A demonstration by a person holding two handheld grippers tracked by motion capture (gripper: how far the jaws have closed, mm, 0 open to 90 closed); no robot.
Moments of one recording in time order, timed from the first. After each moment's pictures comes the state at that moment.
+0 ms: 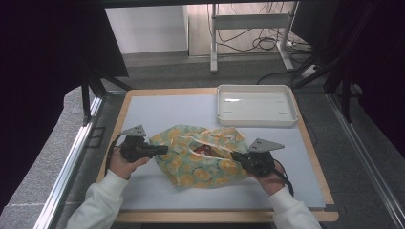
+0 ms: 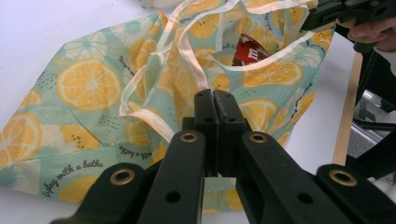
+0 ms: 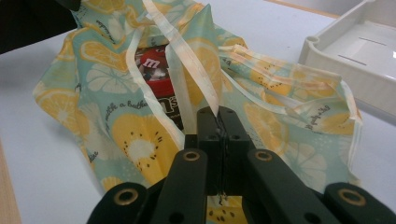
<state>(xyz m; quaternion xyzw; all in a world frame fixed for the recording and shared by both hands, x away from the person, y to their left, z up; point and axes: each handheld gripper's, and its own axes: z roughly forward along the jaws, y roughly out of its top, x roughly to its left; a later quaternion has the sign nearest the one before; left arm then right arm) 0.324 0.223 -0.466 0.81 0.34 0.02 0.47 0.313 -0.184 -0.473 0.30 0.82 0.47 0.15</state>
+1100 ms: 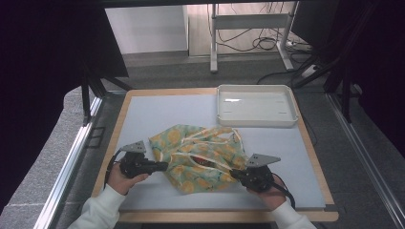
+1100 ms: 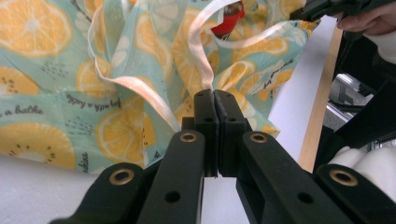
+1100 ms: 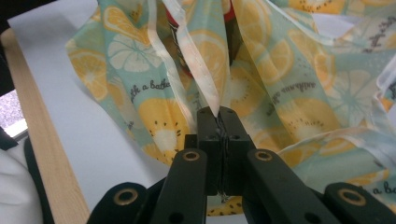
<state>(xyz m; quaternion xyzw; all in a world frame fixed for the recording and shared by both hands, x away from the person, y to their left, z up) 0.293 0.221 -0.494 0.82 0.33 -0.02 0.46 0.283 -0.184 -0.497 0.30 0.85 0.43 0.10</state>
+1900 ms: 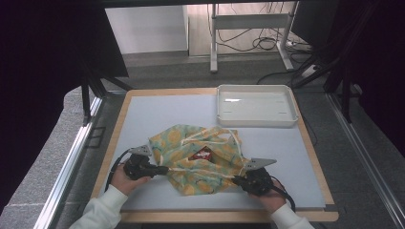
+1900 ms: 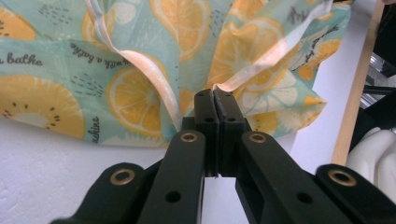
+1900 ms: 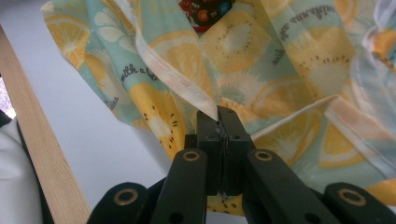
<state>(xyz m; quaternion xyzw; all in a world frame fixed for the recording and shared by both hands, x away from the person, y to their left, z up) 0.300 0.218 -0.517 0.85 0.35 -0.02 0.40 0.283 -0.187 -0.517 0.33 0.86 0.38 0.07</state>
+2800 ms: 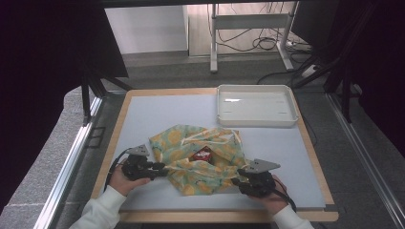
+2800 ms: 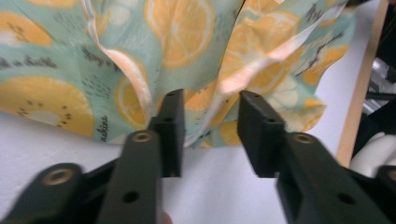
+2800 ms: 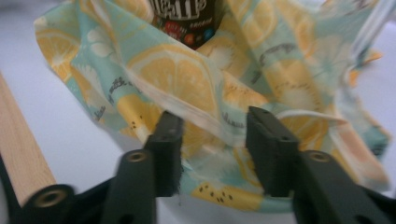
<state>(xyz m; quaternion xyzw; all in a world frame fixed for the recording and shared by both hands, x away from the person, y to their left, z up) 0.294 0.224 -0.512 0.84 0.35 0.00 0.42 0.273 -0.189 -0.509 0.32 0.85 0.40 0.13</state>
